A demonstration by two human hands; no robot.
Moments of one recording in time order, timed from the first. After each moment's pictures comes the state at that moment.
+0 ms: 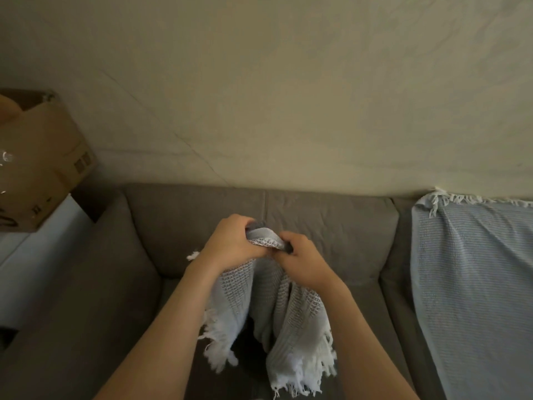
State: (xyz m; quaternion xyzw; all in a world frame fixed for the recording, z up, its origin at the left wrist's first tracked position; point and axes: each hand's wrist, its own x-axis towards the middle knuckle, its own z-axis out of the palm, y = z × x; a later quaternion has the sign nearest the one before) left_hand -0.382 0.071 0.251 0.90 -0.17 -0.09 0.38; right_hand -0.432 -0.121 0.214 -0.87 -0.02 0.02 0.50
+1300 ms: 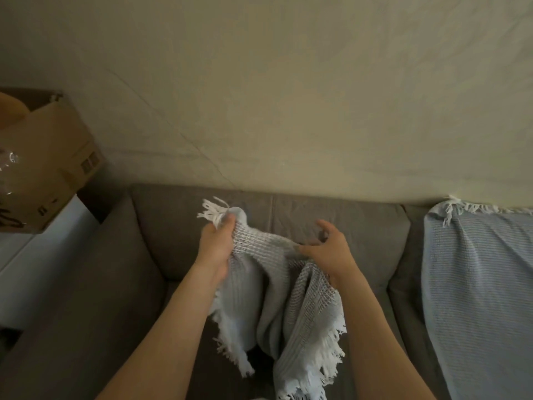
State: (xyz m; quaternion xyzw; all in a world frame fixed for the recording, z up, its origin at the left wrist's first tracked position) left_hand -0.347 0.083 0.219 0.60 0.22 -0.05 0.76; right_hand -0.397 -0.147 0.222 -0.78 0.22 0.04 0.59
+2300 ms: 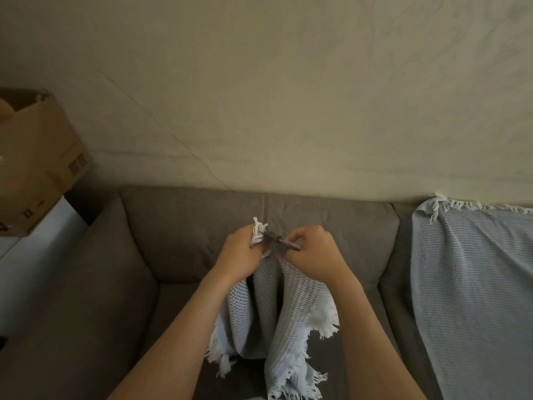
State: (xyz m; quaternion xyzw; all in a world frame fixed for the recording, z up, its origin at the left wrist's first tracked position) left_hand -0.372 0.055 0.220 0.87 -0.11 -0.09 0.47; right_hand -0.409 -0.136 0.242 -0.93 0.03 -0.01 0.37
